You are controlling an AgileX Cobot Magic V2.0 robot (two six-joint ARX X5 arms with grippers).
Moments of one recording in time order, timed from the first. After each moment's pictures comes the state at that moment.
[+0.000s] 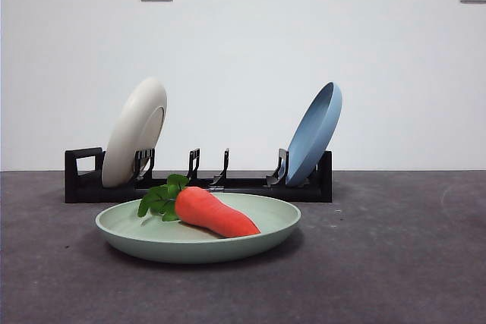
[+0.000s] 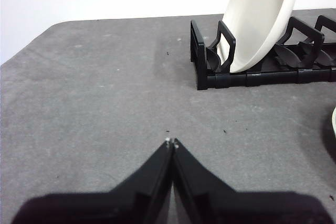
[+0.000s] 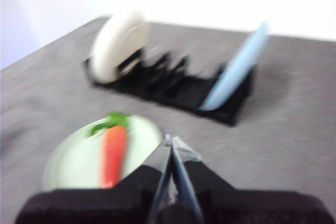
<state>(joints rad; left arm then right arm) 0.03 0.03 0.02 -0.19 -0.02 0.02 0.25 0.46 0.63 -0.42 -0.28 -0.01</state>
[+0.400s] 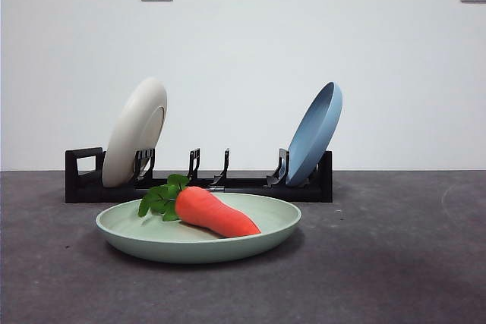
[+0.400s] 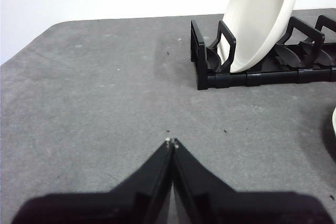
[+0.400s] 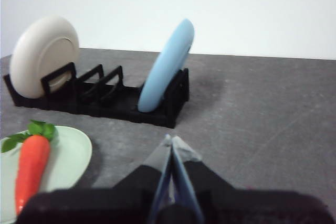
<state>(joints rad) 0.03 0.03 0.02 -0.19 -0.02 0.02 0.05 0.15 0.20 -0.15 -0.28 -0.02</state>
